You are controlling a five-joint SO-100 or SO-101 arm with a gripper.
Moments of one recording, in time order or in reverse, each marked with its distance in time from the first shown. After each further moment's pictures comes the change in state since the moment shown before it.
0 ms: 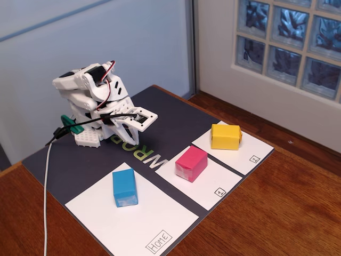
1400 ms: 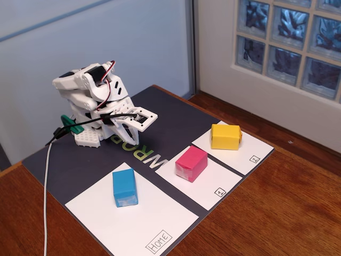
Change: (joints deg) arm 0.0 0.0 0.0 0.0 0.0
